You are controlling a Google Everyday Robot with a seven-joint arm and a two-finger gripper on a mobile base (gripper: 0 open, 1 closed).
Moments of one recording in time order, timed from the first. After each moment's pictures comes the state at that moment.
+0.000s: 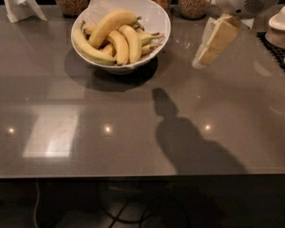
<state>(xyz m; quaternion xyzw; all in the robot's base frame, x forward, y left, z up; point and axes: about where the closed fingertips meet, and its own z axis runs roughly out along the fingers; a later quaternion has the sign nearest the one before) 0.551 -0.115 1.019 -0.68 0.65 -0.01 0.35</state>
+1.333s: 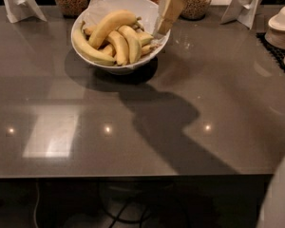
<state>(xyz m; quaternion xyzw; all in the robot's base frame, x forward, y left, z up) 0.653 -0.021 1.030 -0.75 0.54 0.04 0.38</state>
